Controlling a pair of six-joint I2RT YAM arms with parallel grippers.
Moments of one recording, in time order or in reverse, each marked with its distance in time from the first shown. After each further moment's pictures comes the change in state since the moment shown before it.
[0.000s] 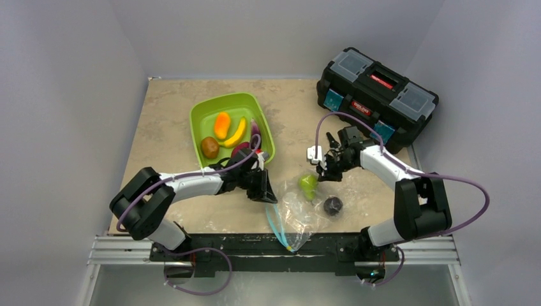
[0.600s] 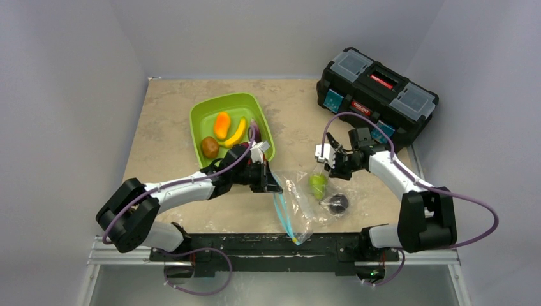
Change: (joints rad) left arm -0.001 -0.123 -0.052 0.233 0.018 0.025; right arm -0.083 -0.109 -0.055 0.039 0.136 0.047
